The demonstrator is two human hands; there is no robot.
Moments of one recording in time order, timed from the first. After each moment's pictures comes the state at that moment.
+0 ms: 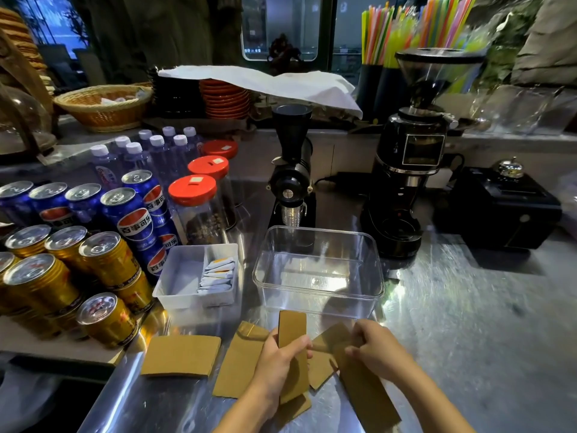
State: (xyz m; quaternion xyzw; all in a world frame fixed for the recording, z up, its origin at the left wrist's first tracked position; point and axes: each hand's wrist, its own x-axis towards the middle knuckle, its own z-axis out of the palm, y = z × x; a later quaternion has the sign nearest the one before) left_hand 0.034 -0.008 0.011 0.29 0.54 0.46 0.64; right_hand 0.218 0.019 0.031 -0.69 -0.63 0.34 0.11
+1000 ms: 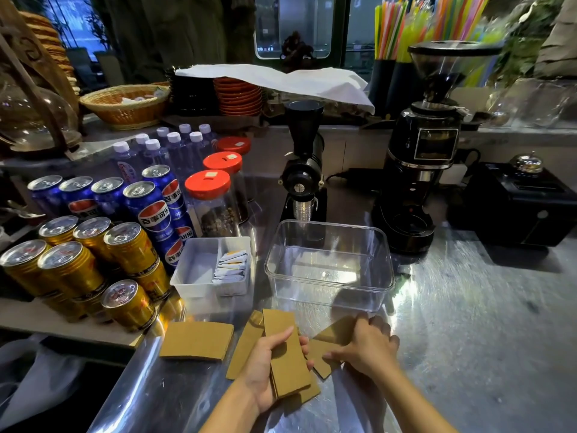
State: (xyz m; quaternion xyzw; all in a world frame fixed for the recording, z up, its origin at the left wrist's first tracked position) left_hand 0.006 -0.024 0.021 0.16 0.46 0.42 0.76; right_hand 0.185 0.016 0.011 -0.76 -0.61 0.24 0.02
